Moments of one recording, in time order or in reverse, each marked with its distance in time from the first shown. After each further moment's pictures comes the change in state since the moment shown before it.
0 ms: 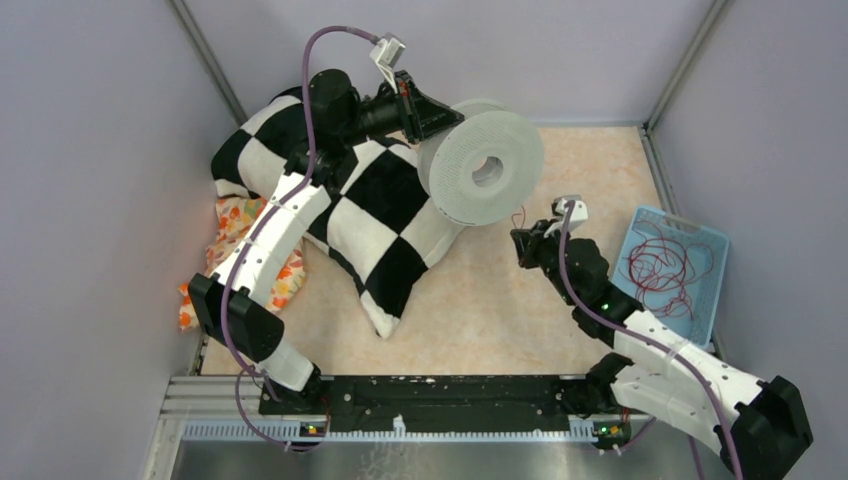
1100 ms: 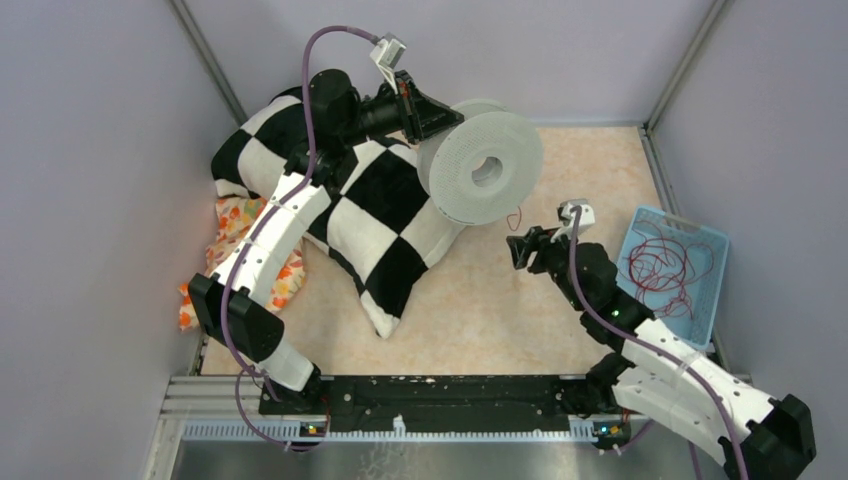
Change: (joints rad) left arm 0.000 0.000 0.000 -0.002 -0.001 0.022; right arm -0.006 -0.114 0.000 -0.114 0.001 -0.033
